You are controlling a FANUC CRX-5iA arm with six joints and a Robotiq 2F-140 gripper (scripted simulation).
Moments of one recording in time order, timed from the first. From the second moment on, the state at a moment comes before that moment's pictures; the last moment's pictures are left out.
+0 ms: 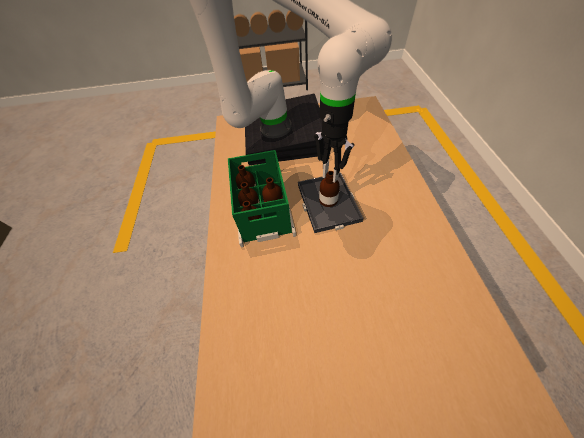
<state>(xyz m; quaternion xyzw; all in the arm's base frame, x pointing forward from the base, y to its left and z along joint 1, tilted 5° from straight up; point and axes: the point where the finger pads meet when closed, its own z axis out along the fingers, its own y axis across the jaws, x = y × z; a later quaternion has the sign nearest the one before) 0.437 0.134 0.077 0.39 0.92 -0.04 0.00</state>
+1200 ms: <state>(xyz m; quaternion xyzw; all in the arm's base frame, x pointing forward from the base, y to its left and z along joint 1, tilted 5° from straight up) 0.437 0.134 0.071 0.39 0.92 -0.04 0.00</state>
